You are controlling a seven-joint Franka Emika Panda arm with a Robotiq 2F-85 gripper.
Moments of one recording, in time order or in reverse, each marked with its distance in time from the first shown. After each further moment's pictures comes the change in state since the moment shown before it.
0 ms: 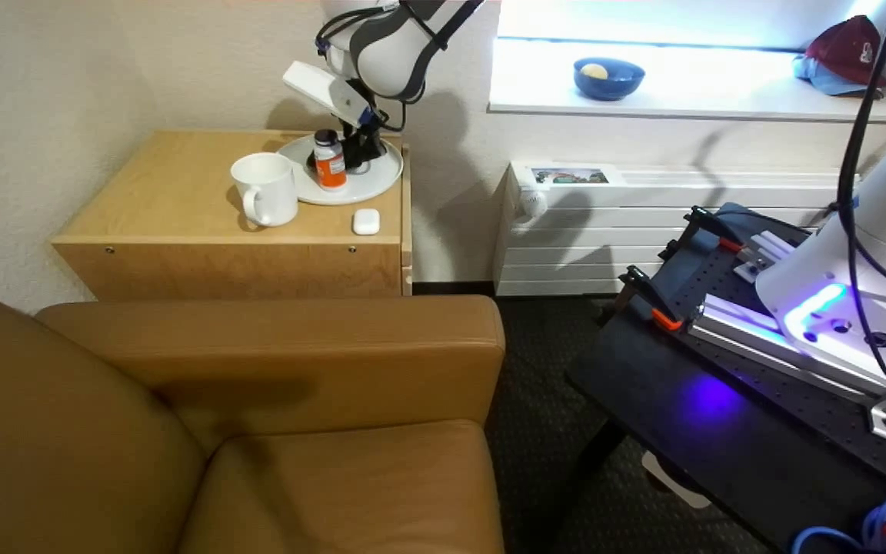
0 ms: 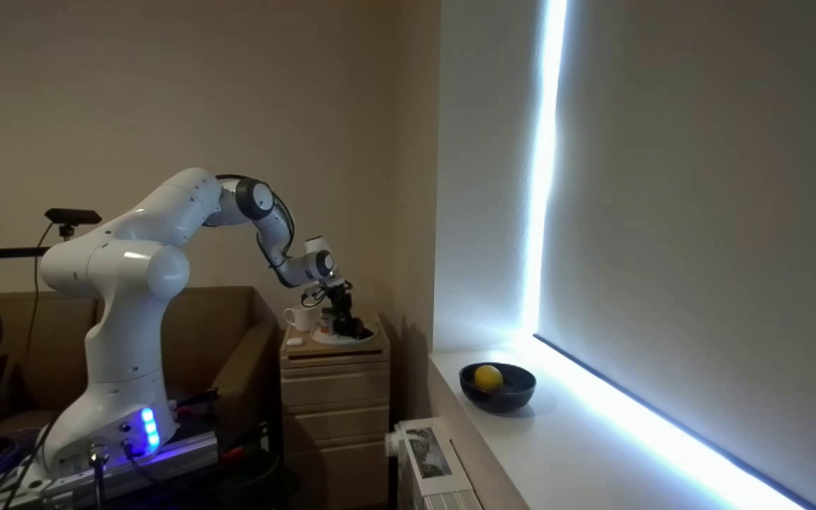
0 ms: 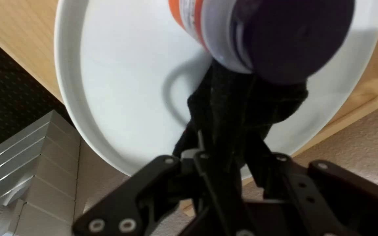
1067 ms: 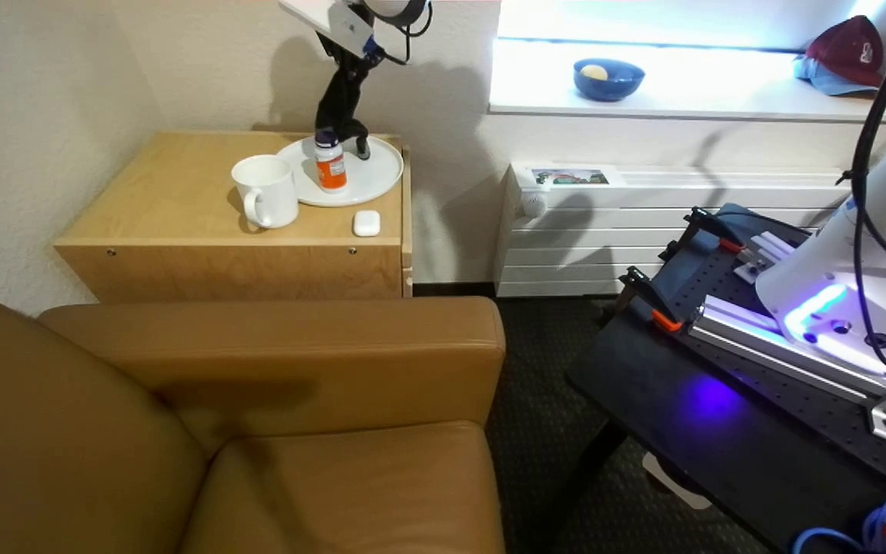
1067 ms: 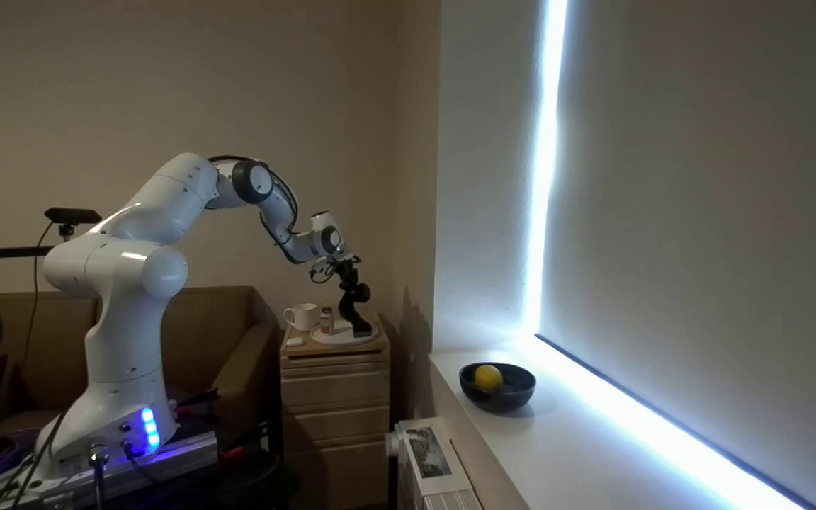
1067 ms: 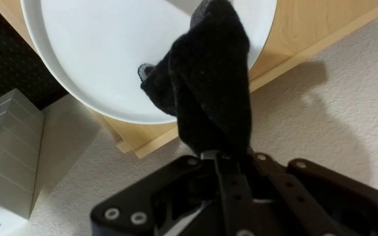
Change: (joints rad) arm -0.060 -0.146 0.031 -0.026 0.002 -0.001 -0.134
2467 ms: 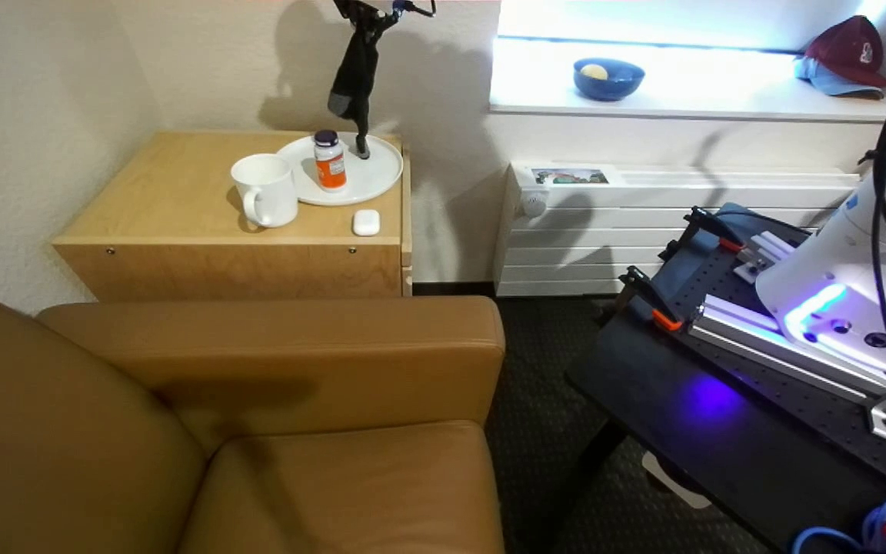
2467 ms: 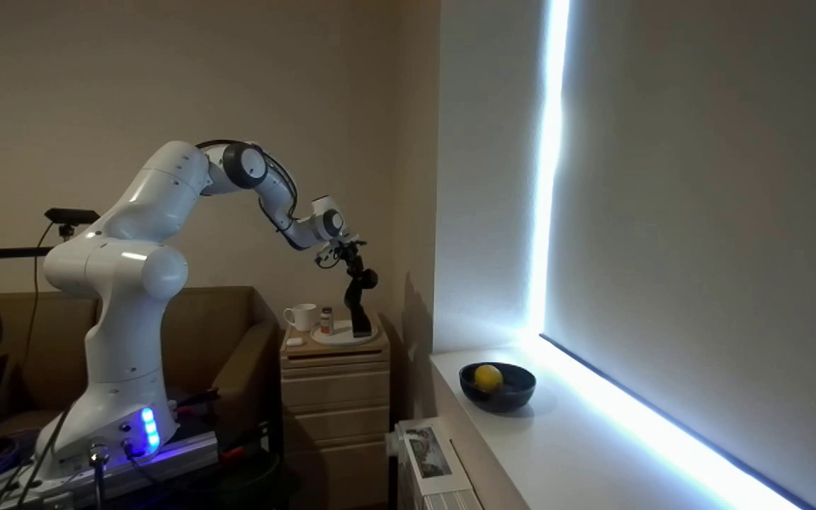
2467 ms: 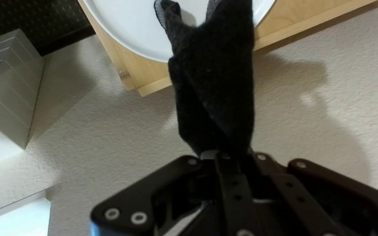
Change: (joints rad) arm -0.002 -0.131 -0.036 -0.074 -0.070 -0.061 -0.133
